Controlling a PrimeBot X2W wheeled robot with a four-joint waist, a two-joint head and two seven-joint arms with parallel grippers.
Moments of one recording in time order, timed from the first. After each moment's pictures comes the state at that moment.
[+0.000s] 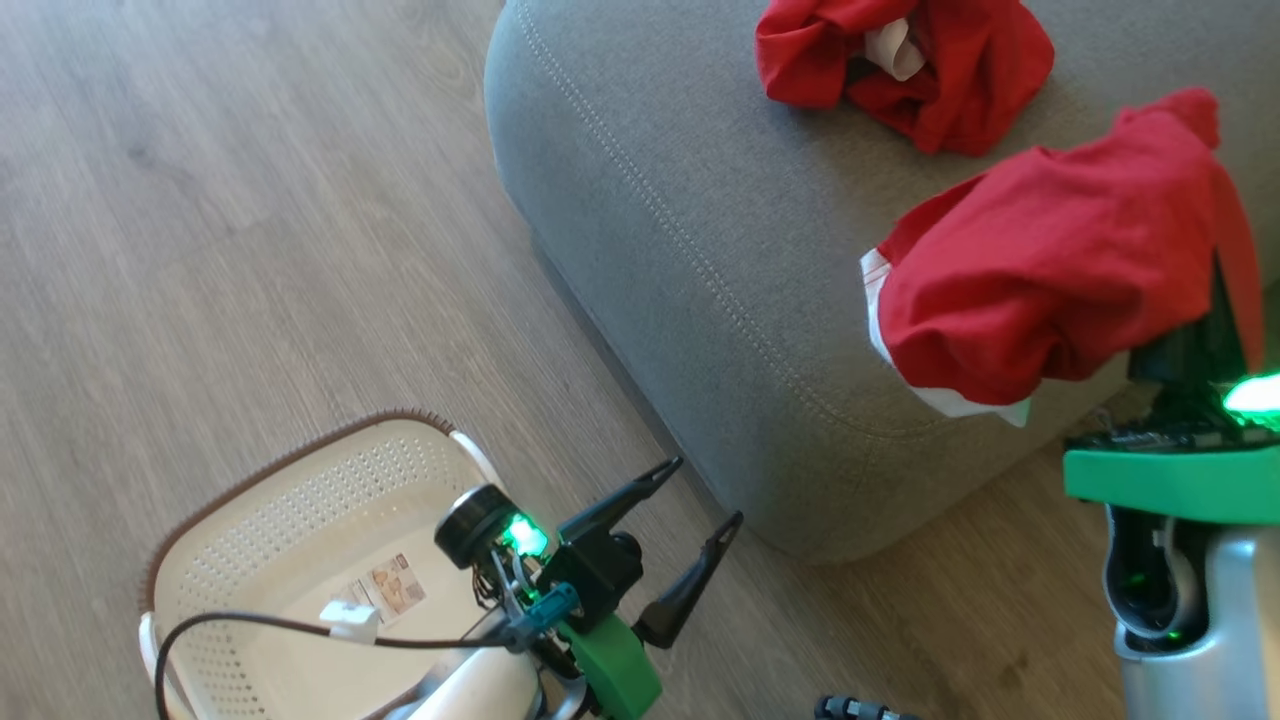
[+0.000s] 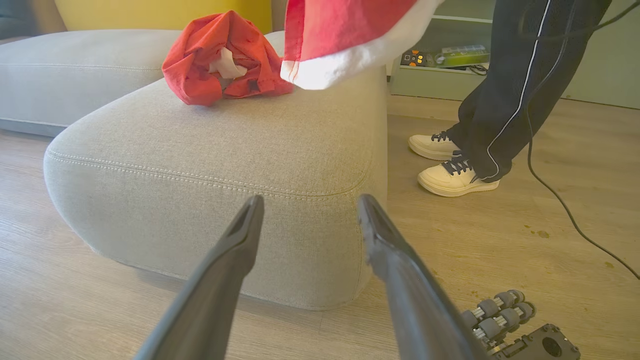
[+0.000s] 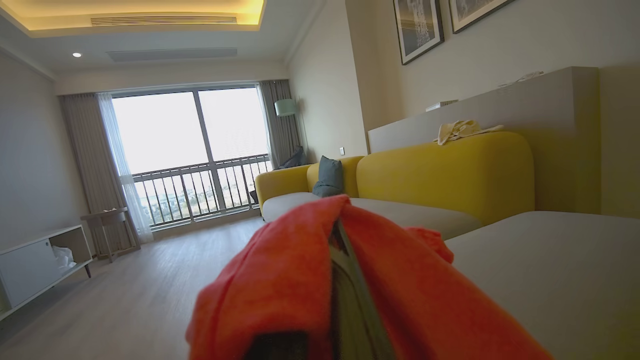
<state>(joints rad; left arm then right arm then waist) -0.25 0.11 -0.69 0.28 -0.12 -0.13 -0.26 -0.16 -0.05 -0.06 -0.18 0.36 0.13 -0.26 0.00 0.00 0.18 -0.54</state>
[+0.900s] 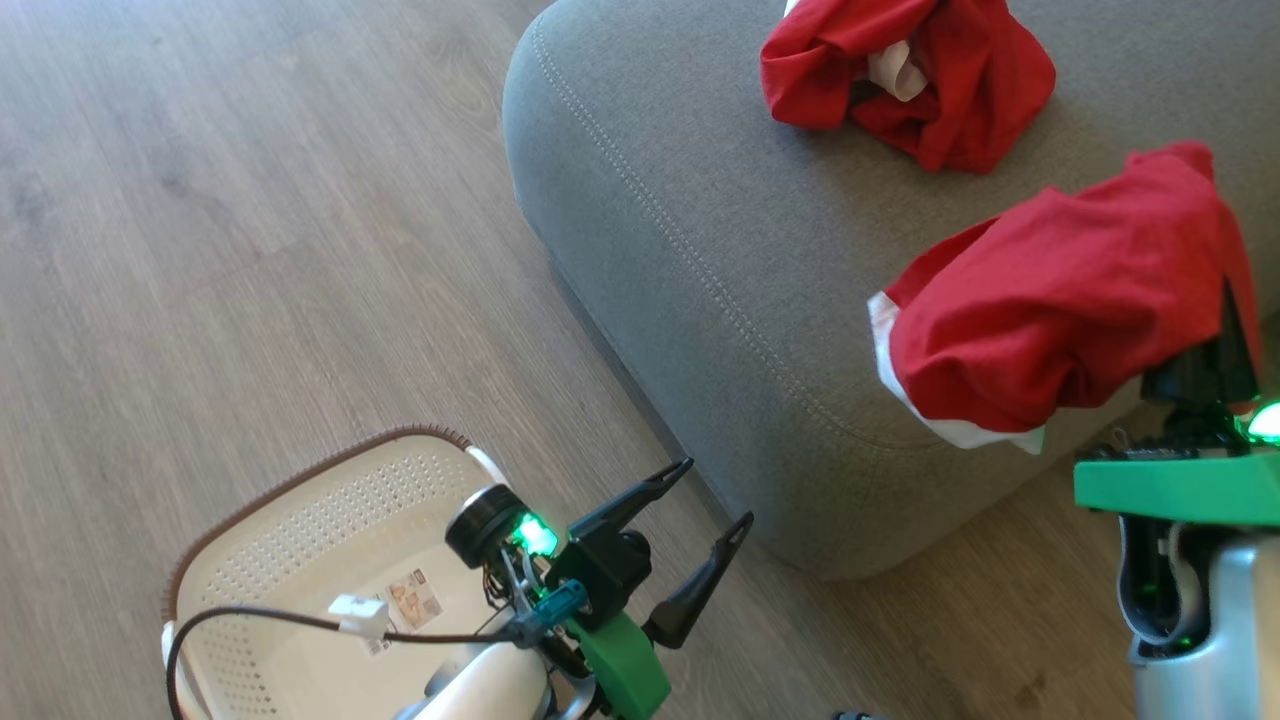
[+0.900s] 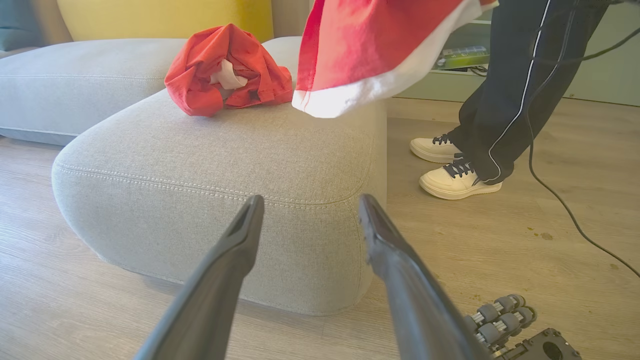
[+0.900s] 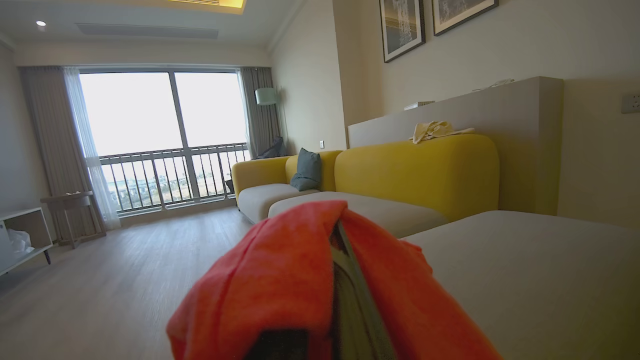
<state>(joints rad) -0.26 0.10 -0.71 0.29 -0.14 -0.13 -0.26 -0.13 -0.05 -0.13 -0.13 0.27 0.13 -0.26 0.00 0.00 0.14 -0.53</state>
